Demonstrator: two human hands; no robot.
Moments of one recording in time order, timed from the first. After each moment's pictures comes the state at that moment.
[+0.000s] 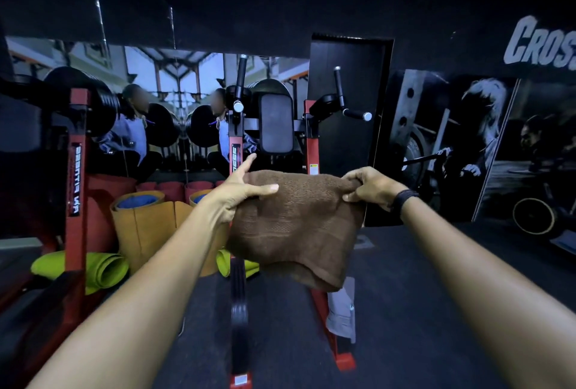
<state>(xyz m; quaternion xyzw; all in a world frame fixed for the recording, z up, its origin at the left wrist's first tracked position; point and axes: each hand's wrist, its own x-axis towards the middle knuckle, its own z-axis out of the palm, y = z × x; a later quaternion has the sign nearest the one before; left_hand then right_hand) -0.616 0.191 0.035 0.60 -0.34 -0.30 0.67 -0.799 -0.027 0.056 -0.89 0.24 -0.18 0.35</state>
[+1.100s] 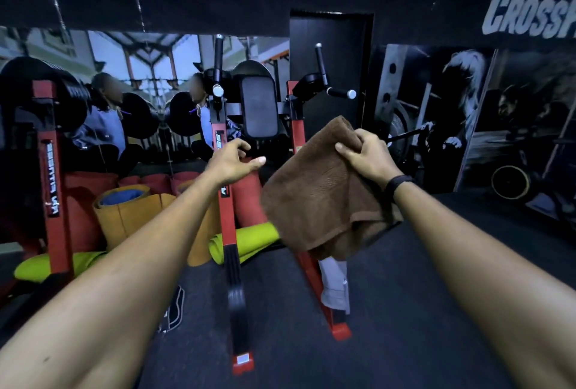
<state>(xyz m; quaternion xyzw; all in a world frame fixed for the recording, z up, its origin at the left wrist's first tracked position) -0.592 0.162 0.041 0.80 -0.43 0.00 0.42 -0.815 -0.026 0.050 -0.83 0.28 -0.40 0.26</state>
